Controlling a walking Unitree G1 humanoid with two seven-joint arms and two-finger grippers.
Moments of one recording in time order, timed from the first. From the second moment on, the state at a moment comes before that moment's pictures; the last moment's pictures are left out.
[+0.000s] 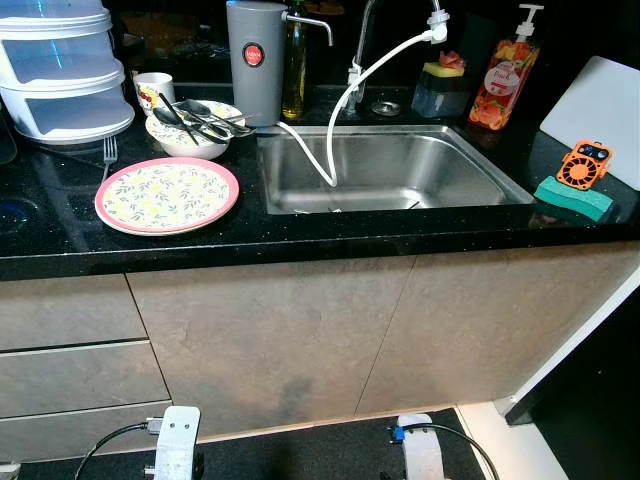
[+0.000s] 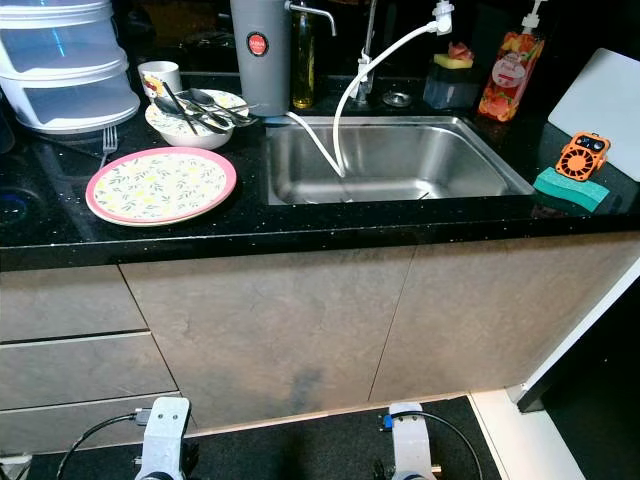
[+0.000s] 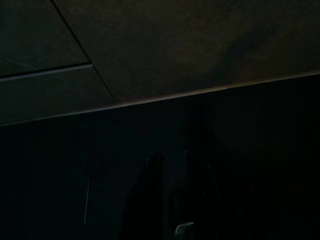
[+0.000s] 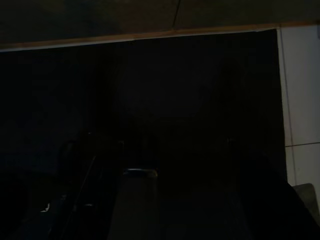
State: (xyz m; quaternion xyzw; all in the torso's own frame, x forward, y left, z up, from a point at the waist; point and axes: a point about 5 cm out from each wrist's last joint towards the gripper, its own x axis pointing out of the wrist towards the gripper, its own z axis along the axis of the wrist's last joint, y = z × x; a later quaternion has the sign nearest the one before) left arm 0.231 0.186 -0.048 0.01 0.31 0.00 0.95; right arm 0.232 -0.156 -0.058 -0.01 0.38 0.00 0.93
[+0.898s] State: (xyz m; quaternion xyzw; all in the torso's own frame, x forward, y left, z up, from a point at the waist) left arm 0.231 0.186 -0.048 0.01 0.31 0.00 0.95; right arm 0.234 -0.185 -0.054 -0.02 0.38 -0.01 0.92
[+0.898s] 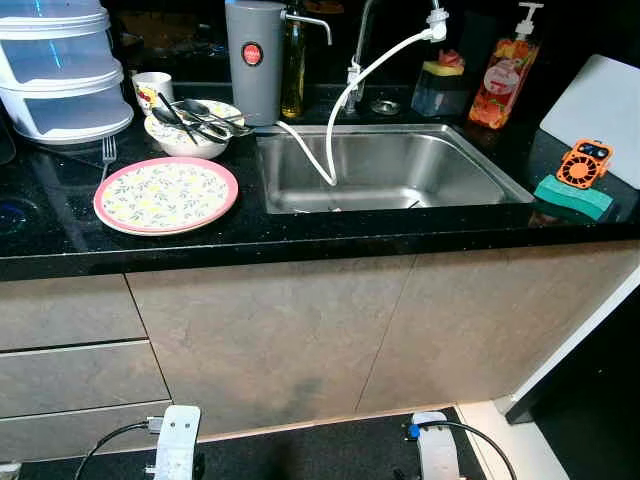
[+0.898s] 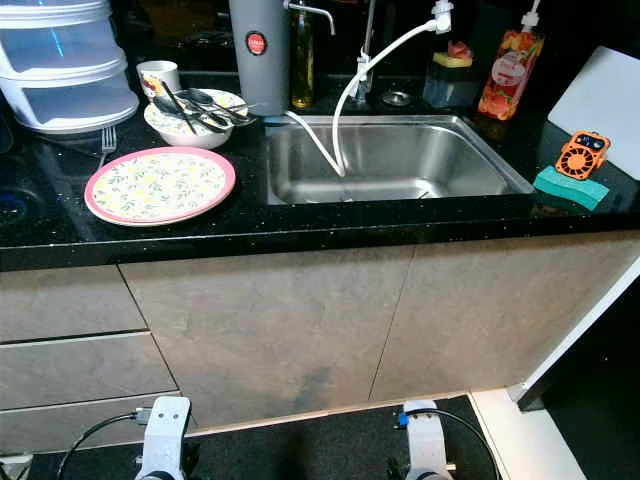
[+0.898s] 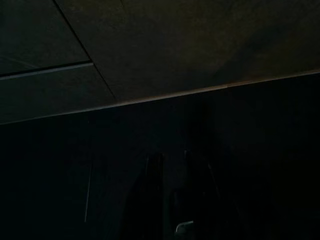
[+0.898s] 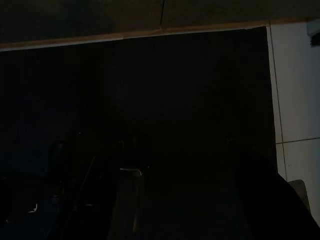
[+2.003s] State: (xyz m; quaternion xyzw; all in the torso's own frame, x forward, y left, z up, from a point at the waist) left arm 0.231 0.187 -0.049 0.01 0.32 0.00 0.95; right arm 0.233 -0.190 -0.055 -0.02 0.39 -0.01 0.92
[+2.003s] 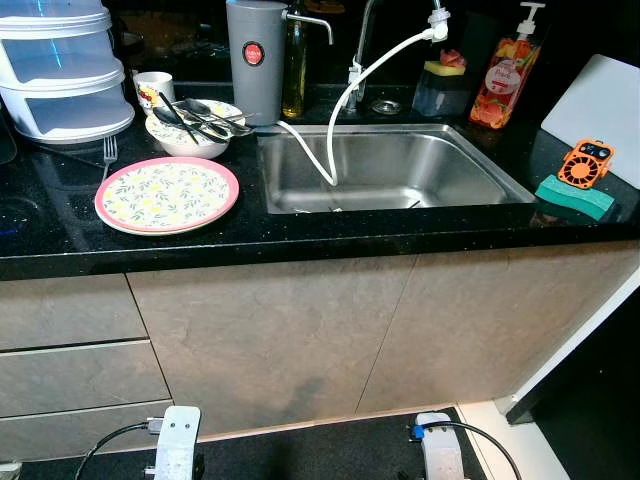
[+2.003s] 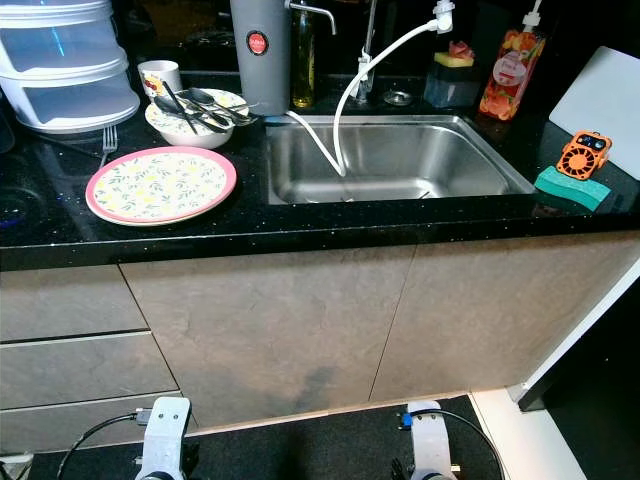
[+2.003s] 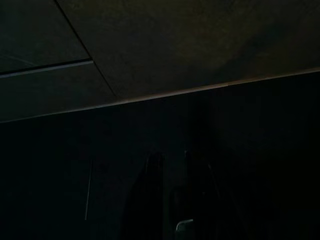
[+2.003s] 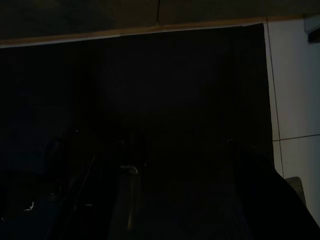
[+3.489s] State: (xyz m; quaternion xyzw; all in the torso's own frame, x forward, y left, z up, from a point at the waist) left arm 0.230 0.187 -0.049 0.01 0.32 0.01 0.95; right arm 0.245 -0.197 -0.046 -0.01 0.39 -0.02 0.92
